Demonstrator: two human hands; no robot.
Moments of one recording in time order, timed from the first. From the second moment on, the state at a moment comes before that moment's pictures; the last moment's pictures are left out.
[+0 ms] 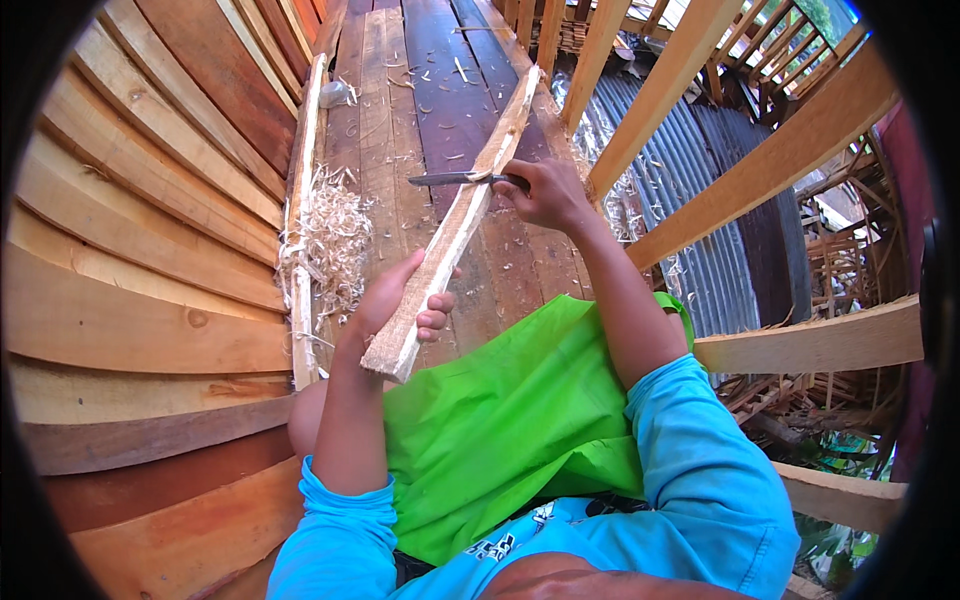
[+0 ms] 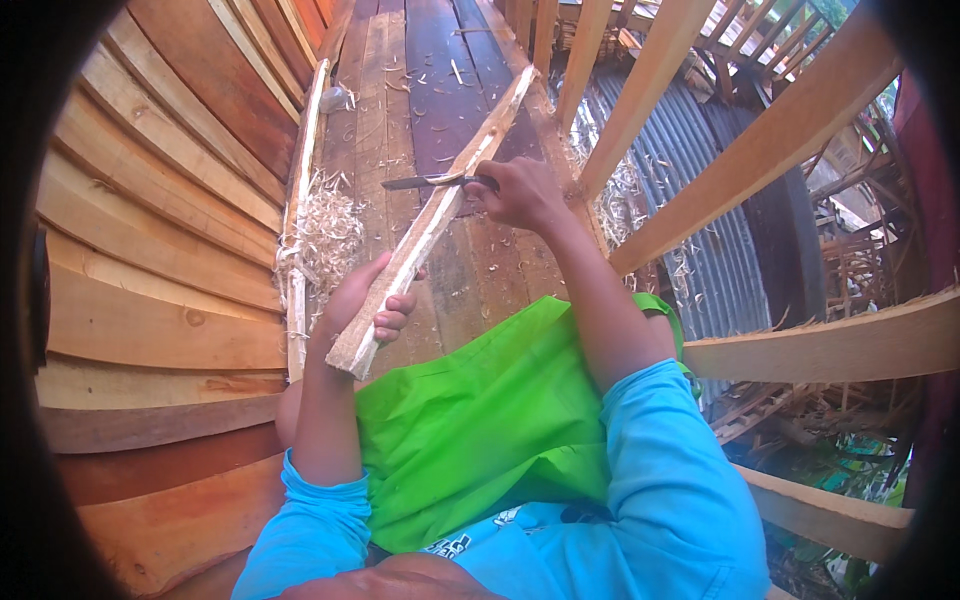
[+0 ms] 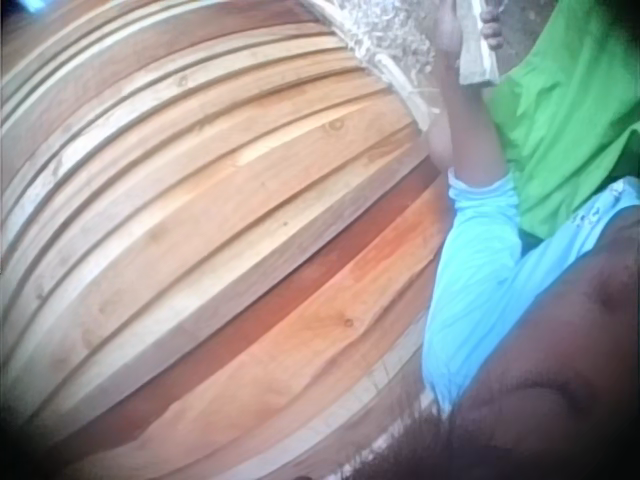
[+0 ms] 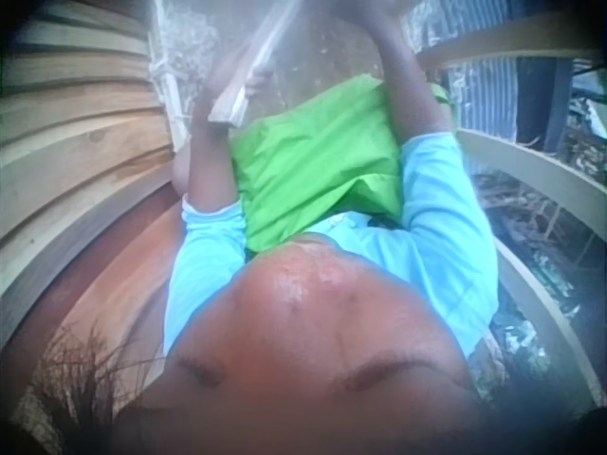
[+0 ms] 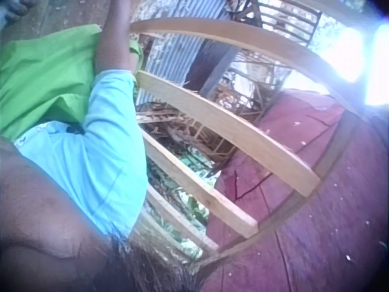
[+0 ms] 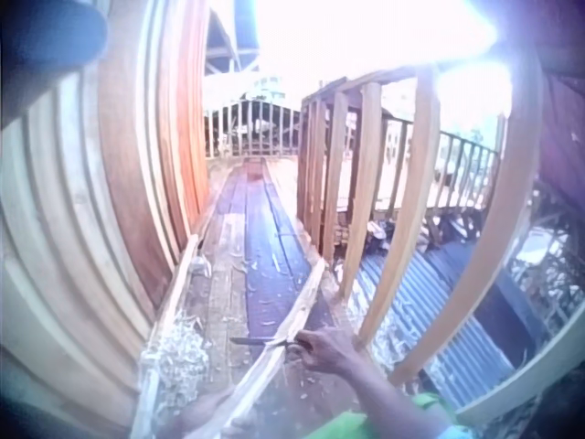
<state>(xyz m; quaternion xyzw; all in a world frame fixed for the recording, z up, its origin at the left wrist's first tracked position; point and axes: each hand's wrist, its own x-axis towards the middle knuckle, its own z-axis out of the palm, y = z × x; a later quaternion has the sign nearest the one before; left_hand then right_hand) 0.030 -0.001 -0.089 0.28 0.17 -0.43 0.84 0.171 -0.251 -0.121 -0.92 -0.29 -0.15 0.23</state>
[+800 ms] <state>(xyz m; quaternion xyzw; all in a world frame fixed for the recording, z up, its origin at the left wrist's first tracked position) 0.030 -0.021 -0.081 0.35 0.18 -0.45 0.80 0.181 -0.278 -0.122 -0.86 -0.34 -0.20 0.33</state>
